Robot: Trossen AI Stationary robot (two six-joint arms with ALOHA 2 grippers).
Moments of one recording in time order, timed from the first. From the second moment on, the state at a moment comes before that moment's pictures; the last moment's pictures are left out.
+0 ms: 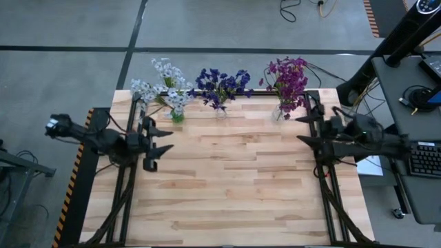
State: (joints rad) left arm -0.35 0.49 0.32 0.49 -0.43 0.20; right arm -0.03 0.19 0.47 -0.06 0.00 -0.04
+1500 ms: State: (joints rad) left arm -0.54 0.55 0.02 0.58 -0.29 0.01; right arm -0.03 0.00 0.31 -0.13 0.01 -0.14
